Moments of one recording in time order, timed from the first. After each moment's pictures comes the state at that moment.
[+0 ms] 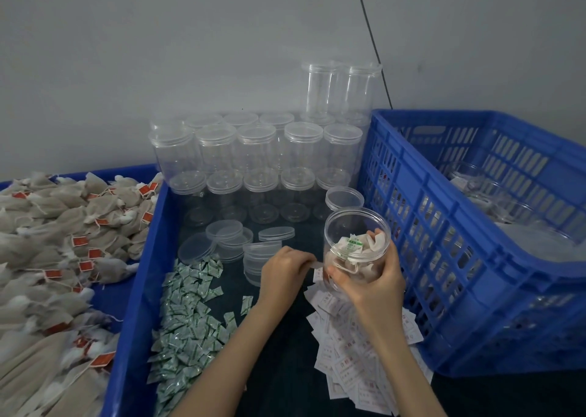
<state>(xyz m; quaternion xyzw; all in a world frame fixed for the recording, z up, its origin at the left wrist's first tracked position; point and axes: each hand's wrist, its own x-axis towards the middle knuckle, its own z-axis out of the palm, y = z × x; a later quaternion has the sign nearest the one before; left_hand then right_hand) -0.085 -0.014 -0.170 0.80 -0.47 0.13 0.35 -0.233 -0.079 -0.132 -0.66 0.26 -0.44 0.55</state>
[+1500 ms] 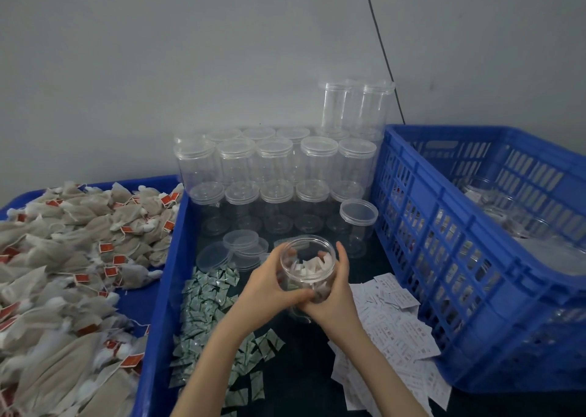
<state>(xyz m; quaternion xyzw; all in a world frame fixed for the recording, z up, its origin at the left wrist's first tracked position) -0.073 0.062 -0.124 0.73 -0.41 -0.20 0.51 -0.180 -0.049 -0.161 -0.74 0.18 -0.28 0.58</state>
